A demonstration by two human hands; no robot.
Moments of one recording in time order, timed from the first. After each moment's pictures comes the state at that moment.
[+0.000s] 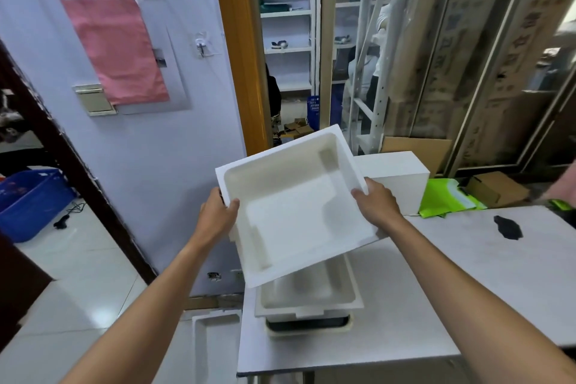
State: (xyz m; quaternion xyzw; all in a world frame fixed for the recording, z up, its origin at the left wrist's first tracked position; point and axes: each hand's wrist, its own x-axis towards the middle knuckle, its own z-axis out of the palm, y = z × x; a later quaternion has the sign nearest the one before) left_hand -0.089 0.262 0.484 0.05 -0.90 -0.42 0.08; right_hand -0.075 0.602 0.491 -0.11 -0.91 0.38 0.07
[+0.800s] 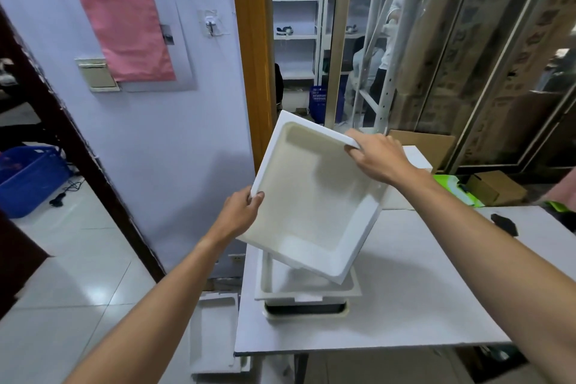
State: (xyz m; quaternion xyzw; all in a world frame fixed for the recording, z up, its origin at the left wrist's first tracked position) left_hand -0.076 0.286 0.462 -0.05 -0.92 -0.40 0.04; right_hand -0.099 0.592 0.567 0.09 -0.98 0.09 0.15
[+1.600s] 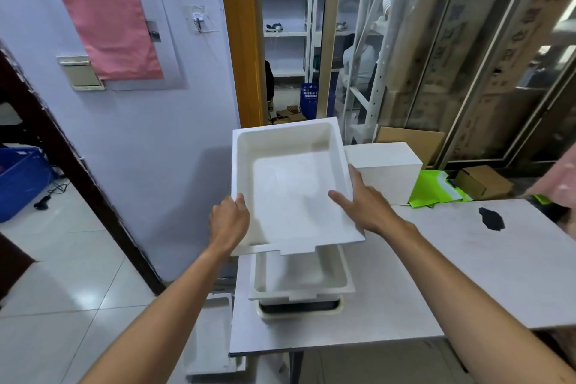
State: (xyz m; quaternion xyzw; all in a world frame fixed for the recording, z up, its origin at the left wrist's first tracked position) left_hand -0.078 0.293 0.432 0.10 -0.92 -0.35 0.11; right_hand -0.040 0.579 0.499 -0.04 -0.95 0.30 -0.01
